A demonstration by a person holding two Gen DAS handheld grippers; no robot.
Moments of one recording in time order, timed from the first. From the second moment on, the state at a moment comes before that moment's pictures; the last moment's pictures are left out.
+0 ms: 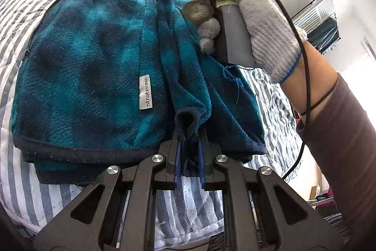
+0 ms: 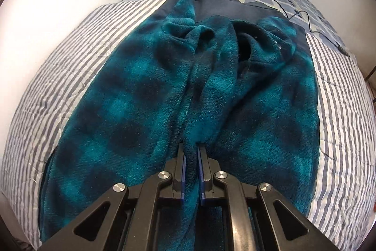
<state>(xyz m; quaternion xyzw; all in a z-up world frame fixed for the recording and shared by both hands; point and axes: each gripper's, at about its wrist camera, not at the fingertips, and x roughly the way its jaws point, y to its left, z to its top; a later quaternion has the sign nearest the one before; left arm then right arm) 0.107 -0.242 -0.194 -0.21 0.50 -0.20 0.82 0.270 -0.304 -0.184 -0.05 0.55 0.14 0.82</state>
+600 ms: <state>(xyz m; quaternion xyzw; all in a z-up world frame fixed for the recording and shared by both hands) 0.083 -0.192 -0.145 -0.17 0.48 -0.27 0.82 0.124 -0.417 -0.065 0.06 0.52 0.17 0.84</state>
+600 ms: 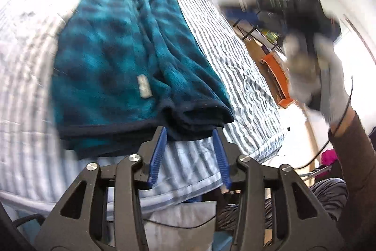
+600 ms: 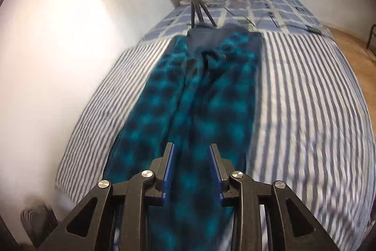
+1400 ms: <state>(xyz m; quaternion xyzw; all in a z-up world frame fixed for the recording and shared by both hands) 0.142 -0.108 -0.221 -0.29 0.55 -0.16 0.76 0.038 -0.429 -0.190 0.18 0.62 0.19 0.74</state>
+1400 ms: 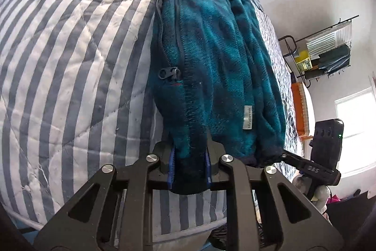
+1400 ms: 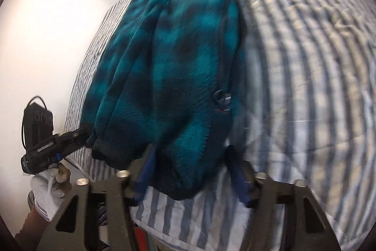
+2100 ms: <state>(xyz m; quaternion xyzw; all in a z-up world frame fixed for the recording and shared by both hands) 0.120 -0.098 -0.176 -0.19 0.53 -0.13 0.82 0.012 -0.416 -0.100 0.01 0.52 0.11 0.85</state>
